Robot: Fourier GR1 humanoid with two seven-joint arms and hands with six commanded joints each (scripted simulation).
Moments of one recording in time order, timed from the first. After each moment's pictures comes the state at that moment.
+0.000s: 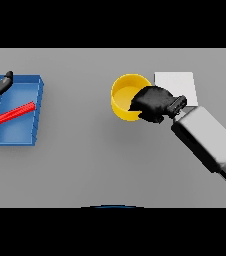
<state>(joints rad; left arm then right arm) -0.56 0.88 -0.57 -1.12 0.42 0.26 0.35 -0.72 -0.45 0.58 -1.32 0.83 0.55 -0.14</state>
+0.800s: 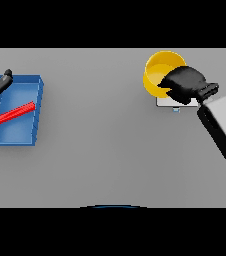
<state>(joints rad) -0.56 0.90 -0.57 -1.18 0.43 0.28 0.40 -0.75 -0.54 0.46 -1.11 0.86 0.37 -0.16</state>
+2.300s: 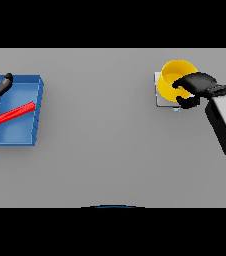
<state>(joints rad) -0.55 0.90 -0.58 -1.15 0.42 0.26 0.40 -0.82 -0.48 0.36 -0.70 0.88 0.33 -0.24</state>
